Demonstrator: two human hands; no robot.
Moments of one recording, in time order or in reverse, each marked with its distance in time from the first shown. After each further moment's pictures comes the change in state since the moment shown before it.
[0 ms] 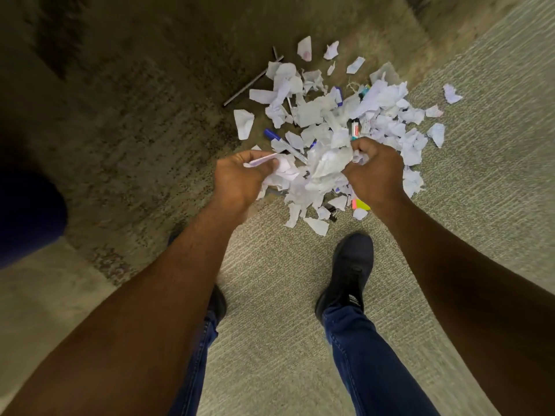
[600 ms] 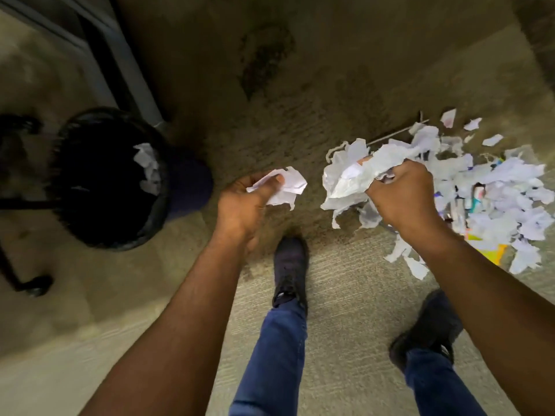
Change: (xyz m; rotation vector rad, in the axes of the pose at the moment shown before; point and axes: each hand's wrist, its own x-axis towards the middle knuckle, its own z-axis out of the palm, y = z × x) left_hand -0.099 0.050 -0.248 -0.347 0.329 0.068; right_hand -0.098 -0.217 0.092 0.063 -0.171 -0.187
